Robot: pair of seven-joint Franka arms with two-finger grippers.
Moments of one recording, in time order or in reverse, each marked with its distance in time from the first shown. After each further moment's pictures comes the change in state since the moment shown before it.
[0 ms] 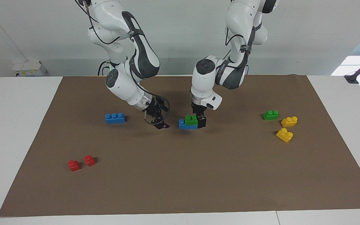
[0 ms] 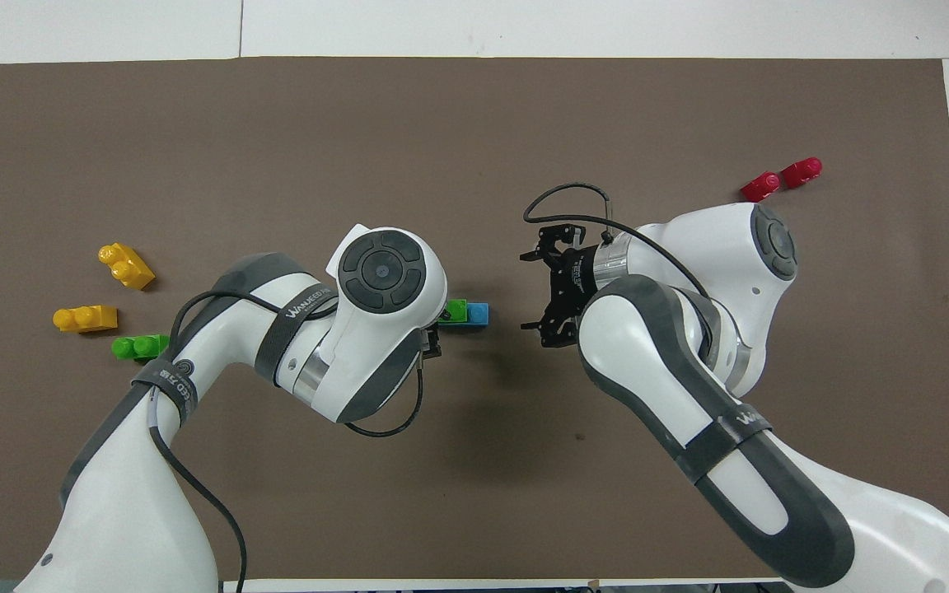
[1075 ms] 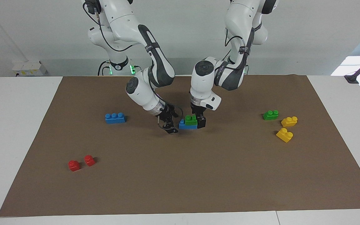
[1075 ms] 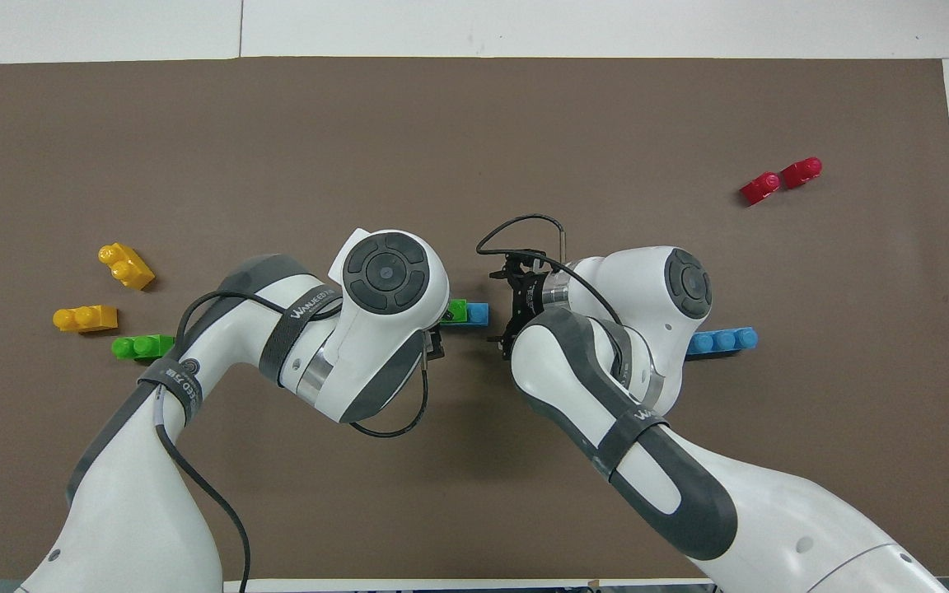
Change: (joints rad) left arm -0.002 0.006 0.000 -0.004 0.001 0.004 -0.042; right arm 0.111 0.109 0.000 -0.023 0.081 0.196 -0.003
